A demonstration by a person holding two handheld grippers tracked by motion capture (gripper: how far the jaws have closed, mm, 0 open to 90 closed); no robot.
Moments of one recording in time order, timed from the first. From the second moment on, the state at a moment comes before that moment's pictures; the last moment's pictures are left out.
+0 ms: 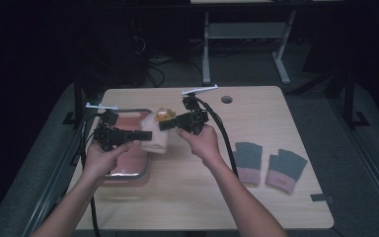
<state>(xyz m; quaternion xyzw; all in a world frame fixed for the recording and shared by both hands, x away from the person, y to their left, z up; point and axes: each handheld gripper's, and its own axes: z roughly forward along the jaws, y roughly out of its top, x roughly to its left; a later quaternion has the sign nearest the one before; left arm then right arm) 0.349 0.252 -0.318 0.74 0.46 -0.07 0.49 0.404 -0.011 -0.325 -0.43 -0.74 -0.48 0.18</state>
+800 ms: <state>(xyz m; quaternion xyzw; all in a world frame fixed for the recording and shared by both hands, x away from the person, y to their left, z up) 0.344 0.287 -0.301 0.73 0.47 -0.05 0.49 0.411 0.026 -0.312 -0.41 -0.75 -0.49 0.19</state>
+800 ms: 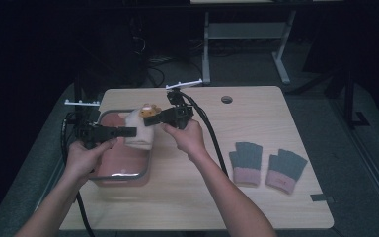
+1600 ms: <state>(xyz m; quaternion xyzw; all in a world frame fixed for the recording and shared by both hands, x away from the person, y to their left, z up) 0.337 0.330 -0.305 0.71 0.50 -0.03 0.49 0.422 0.078 -0.314 -0.39 -0.76 -0.48 0.21</state>
